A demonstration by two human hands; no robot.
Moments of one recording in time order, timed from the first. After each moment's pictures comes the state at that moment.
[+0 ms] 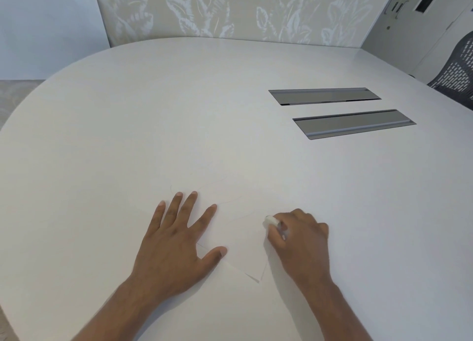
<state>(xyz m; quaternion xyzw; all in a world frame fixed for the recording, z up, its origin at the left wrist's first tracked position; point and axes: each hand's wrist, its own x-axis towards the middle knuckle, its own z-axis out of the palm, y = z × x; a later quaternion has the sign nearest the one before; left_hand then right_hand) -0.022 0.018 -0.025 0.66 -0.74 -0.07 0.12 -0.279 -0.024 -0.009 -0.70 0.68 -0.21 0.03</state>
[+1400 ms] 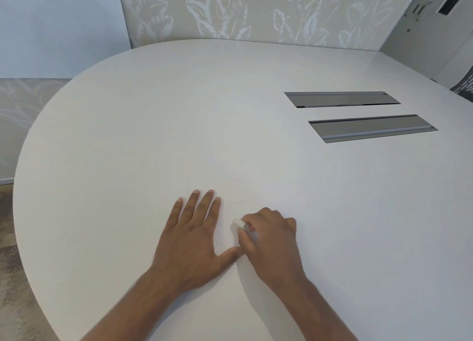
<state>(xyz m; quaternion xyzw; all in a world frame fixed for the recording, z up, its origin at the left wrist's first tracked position) -0.025 0.017 -0.016 0.67 -0.73 -0.08 0.09 -0.206 -0.016 0.000 -0.78 0.58 -0.18 0.10</state>
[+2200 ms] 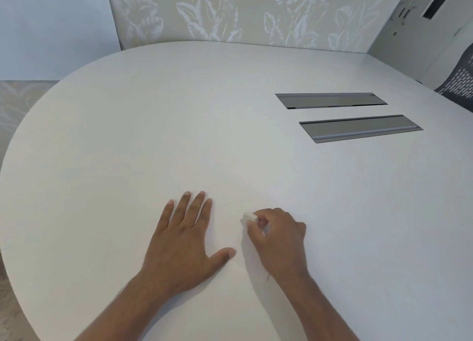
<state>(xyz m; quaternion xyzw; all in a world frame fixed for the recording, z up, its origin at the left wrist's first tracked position) -0.024 0.016 -0.020 0.67 -0.73 -0.08 0.09 -0.226 -0.023 0.005 -0.69 0.66 -0.25 0.16</state>
